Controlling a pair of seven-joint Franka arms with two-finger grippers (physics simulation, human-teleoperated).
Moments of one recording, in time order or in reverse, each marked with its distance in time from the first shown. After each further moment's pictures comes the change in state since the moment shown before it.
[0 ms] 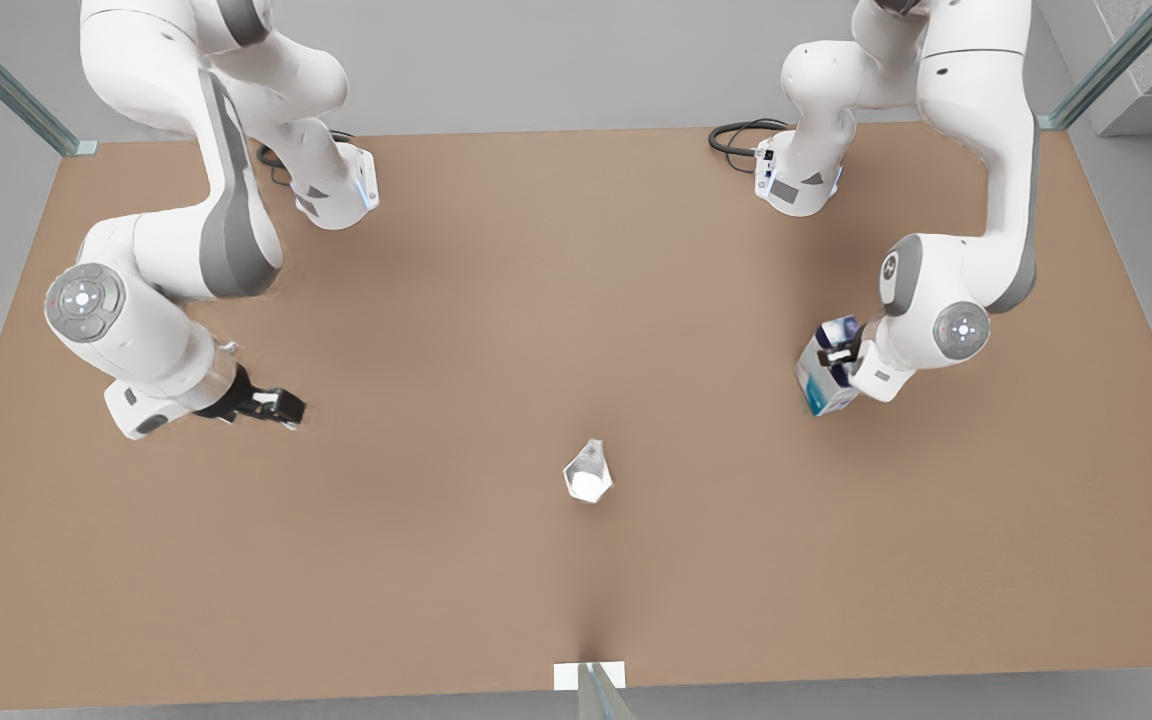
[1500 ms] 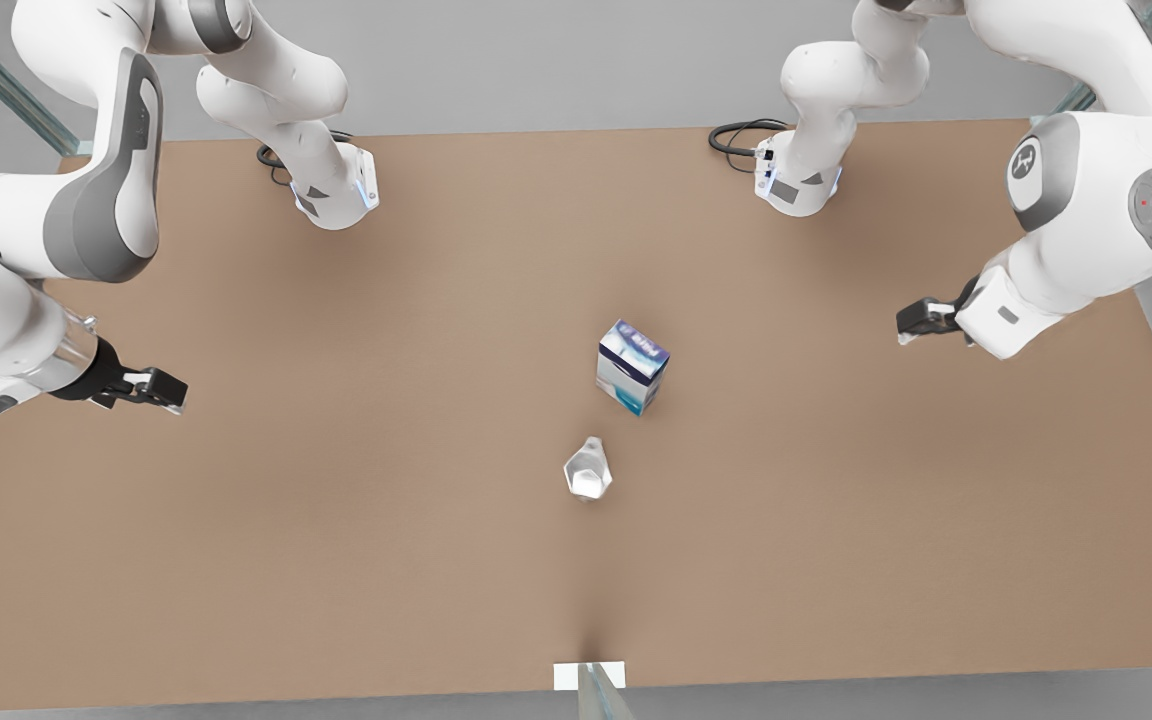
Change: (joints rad) left arm 0.047 -0.003 -0.012 0.620 0.030 -0.404 0.390; right arm -0.142 -0.002 0.008 0.083 -0.025 -0.089 -0.135
